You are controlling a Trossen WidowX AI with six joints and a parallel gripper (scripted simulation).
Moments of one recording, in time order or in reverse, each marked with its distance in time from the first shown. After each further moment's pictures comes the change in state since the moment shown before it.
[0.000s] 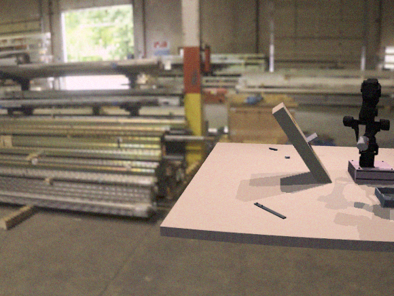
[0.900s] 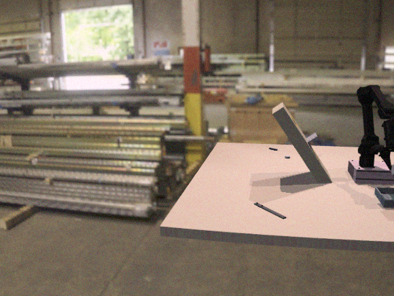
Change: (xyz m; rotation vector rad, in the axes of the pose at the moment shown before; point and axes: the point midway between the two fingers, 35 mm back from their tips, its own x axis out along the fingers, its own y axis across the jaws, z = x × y) arm 0.073 0.133 -0.083 -0.429 -0.002 0.265
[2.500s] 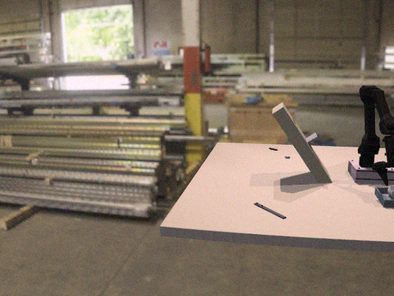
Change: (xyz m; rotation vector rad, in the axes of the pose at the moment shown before) arm 0.057 0.020 -0.046 -0.066 0.052 0.038
